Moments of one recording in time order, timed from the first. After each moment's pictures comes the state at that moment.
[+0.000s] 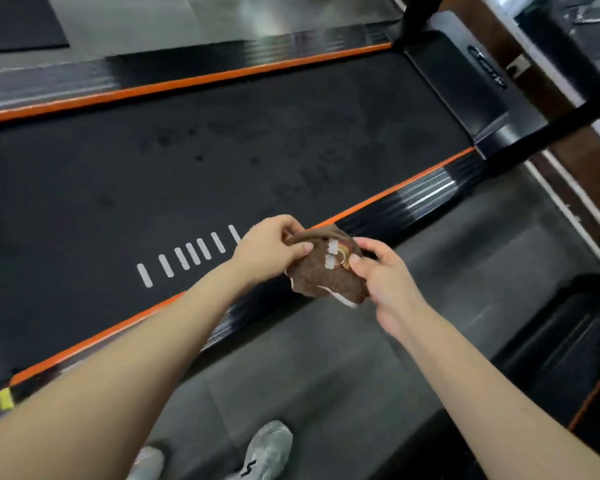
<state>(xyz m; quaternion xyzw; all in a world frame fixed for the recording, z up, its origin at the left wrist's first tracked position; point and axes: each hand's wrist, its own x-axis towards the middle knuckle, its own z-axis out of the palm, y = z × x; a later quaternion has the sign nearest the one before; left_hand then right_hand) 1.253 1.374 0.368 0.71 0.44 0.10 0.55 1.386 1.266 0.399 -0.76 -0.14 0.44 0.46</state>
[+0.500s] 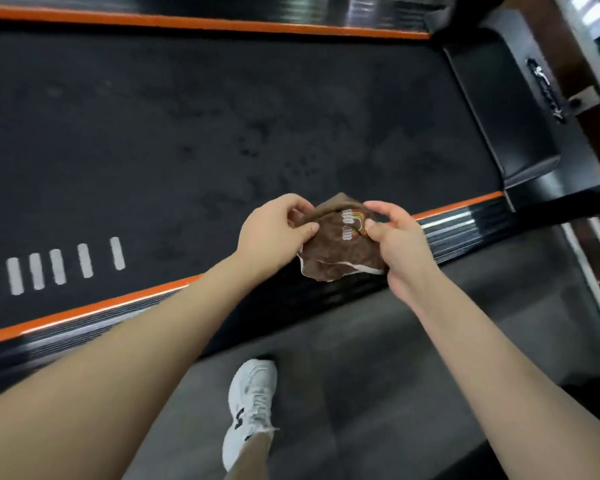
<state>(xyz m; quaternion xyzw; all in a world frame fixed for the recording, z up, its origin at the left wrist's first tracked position) 1.516 1.459 0.254 0.62 0.54 0.21 0.53 1.672 1.413 0.294 -0.77 -0.24 0.43 0.41</state>
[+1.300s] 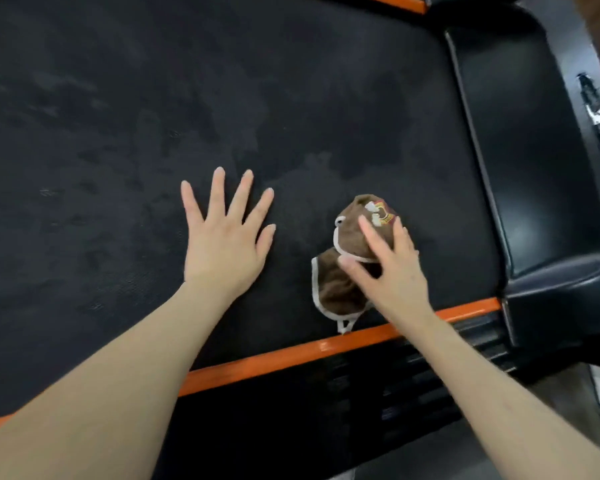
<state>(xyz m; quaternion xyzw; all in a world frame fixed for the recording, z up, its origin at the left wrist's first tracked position) 1.877 1.630 0.022 0.78 0.62 0.01 0.09 2.101 1.589 0.073 -0.76 -0.62 0.18 0.02</state>
